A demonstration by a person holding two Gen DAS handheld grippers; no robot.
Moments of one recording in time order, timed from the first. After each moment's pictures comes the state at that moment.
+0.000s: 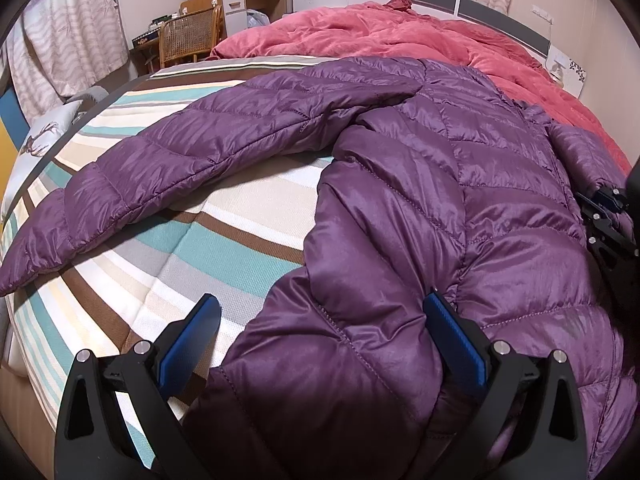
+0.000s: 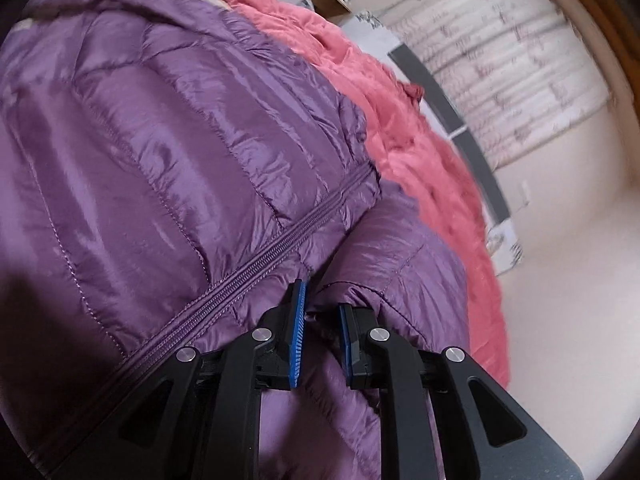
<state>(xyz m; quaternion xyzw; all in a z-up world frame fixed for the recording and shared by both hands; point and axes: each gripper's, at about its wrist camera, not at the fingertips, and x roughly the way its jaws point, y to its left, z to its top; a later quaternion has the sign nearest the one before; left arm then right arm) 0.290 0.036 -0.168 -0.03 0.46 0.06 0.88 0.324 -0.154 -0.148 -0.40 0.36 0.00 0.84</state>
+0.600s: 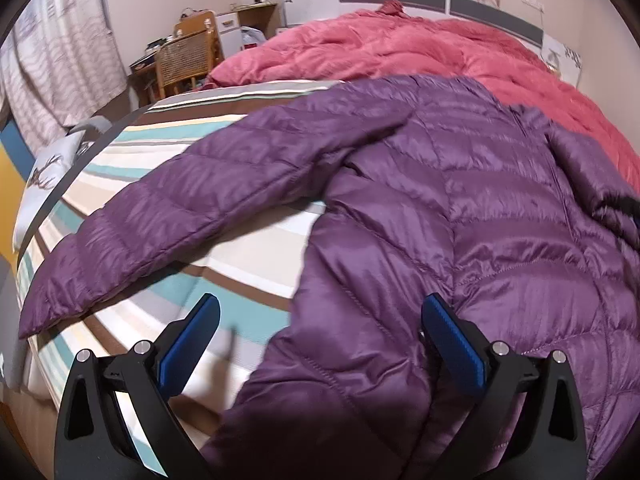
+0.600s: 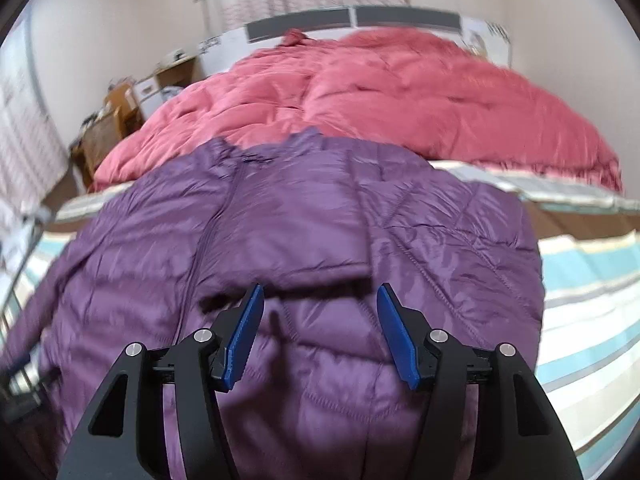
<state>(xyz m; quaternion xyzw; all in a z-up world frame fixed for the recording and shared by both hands) 0.307 0.023 -0.151 0.02 0.45 0.06 0.89 0.311 -0.297 -0.099 0.09 0.39 -0.04 0.91</state>
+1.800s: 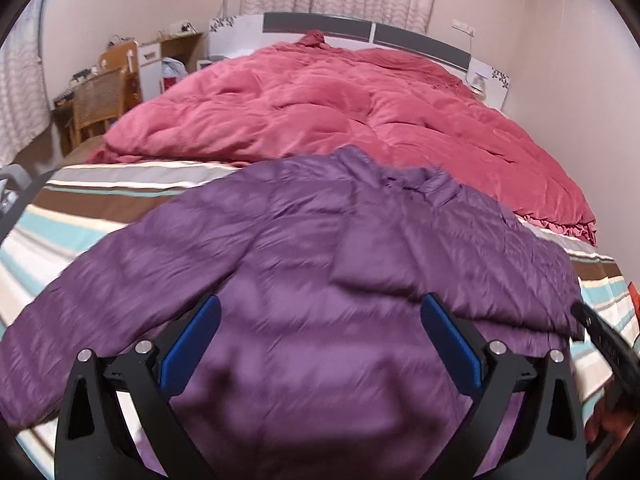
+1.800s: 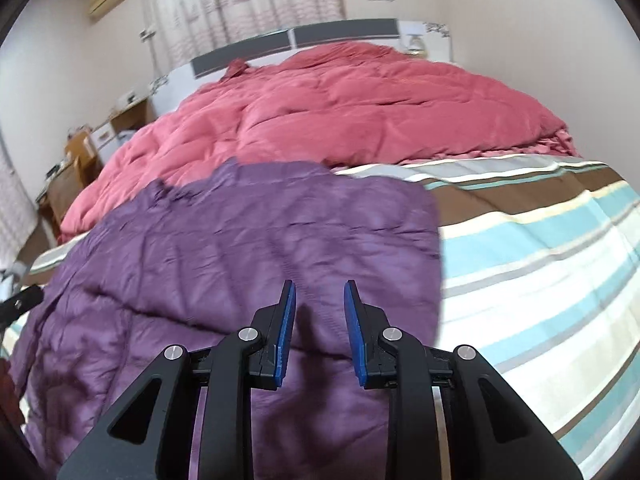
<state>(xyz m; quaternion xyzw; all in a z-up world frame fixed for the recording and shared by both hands) 0.405 -0.057 -0.094 -0.03 0.40 -0.09 0.91 0.284 -0.362 -0.099 0.13 0.35 -0.13 0.92</state>
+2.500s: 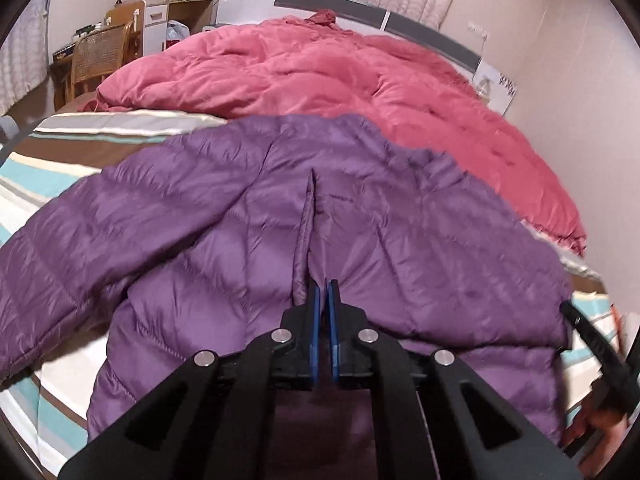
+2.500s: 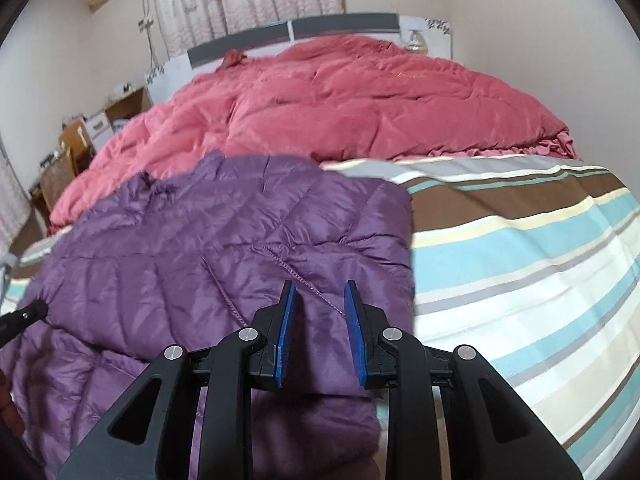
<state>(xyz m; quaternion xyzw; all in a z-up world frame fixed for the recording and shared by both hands) 0.404 -0.049 -0.135 -0.08 0.43 -0.10 0.89 0.303 -0.368 -0.117 0.11 0.37 -0.13 0.91</state>
